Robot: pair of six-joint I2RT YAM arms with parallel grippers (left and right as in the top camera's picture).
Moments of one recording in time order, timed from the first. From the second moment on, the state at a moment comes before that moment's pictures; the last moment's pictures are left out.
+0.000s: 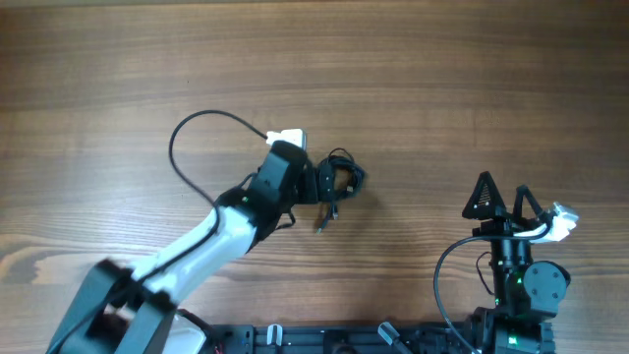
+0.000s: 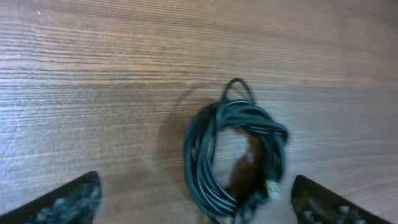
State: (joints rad) left arm -0.59 1.52 0.71 -0.05 0.00 -0.58; right arm -0.21 0.04 0.01 0.01 -0.14 0.56
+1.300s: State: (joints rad) left arm -0.62 1.80 0.81 0.06 0.00 -0.43; right arm -0.21 0.04 0.01 0.01 -0.14 0.56
